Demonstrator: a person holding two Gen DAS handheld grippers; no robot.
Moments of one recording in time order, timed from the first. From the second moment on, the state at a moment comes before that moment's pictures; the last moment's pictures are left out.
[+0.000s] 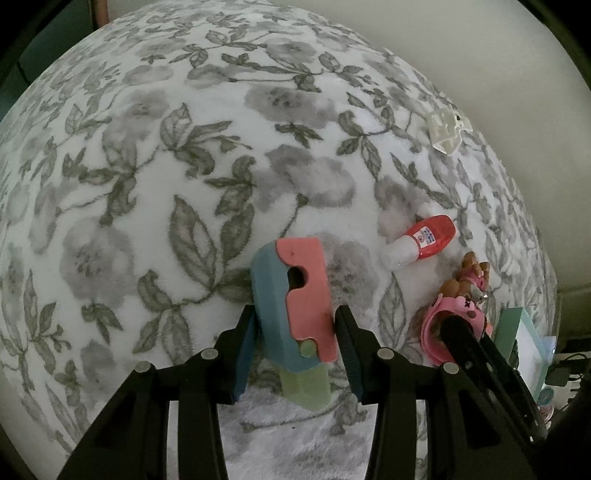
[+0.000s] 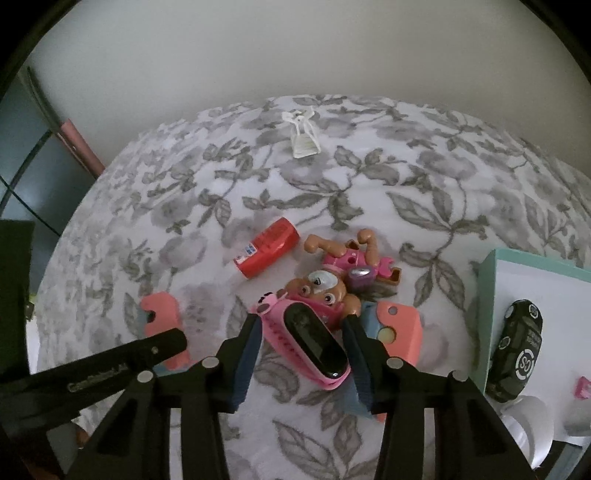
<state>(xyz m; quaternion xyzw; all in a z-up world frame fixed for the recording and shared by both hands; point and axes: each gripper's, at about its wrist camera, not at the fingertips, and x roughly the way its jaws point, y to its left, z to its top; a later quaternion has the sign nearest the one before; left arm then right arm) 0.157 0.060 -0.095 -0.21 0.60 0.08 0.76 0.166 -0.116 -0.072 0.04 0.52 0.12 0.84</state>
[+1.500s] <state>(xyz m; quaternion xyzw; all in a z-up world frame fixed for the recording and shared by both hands) 0.135 -0.064 0.014 -0.17 0.50 -0.09 0.84 0.081 -0.294 0.033 0.18 0.44 -0.06 0.88</state>
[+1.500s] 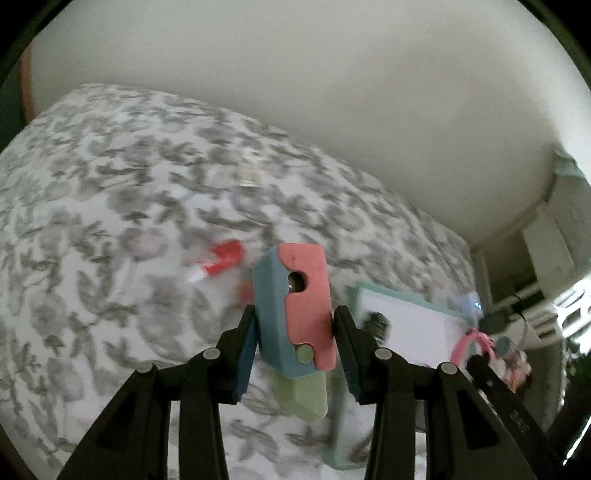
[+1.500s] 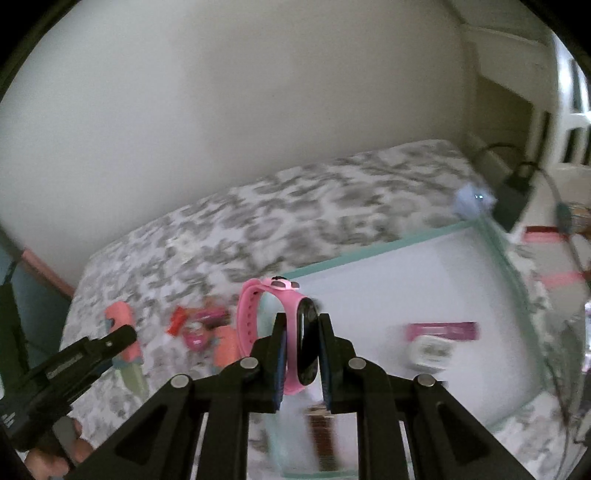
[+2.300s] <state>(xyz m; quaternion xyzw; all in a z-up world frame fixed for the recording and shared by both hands) 0.127 -0.213 -0.014 -0.08 0.48 -0.24 0.84 0.087 -0.385 -0.017 0.22 0.47 -0.16 0.84</state>
